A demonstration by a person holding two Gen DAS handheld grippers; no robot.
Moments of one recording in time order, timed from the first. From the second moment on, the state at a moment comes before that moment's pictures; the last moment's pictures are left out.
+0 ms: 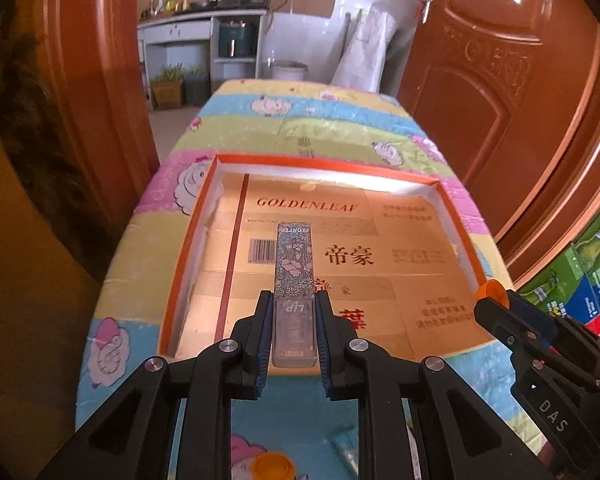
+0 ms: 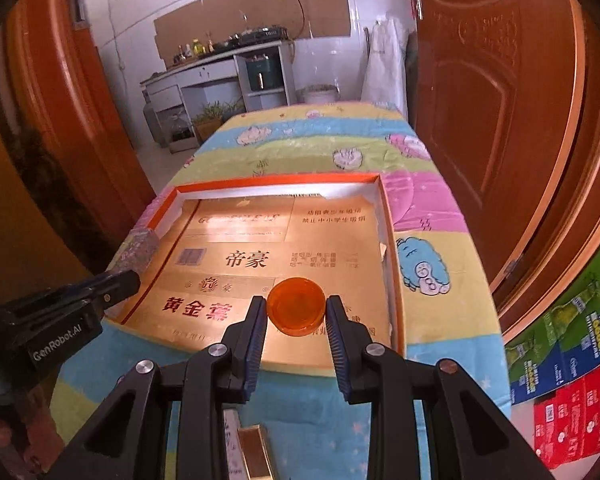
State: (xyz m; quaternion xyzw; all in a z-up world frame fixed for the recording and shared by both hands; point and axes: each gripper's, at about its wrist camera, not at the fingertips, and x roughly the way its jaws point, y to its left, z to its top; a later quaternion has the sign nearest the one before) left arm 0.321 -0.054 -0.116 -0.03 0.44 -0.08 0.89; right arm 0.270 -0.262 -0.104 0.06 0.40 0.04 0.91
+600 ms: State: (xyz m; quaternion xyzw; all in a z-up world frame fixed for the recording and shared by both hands) left arm 0.367 -0.059 -0.156 -0.02 0.47 -0.08 0.88; right arm 0.323 -0.262 -0.150 0.07 0.46 0.02 0.88
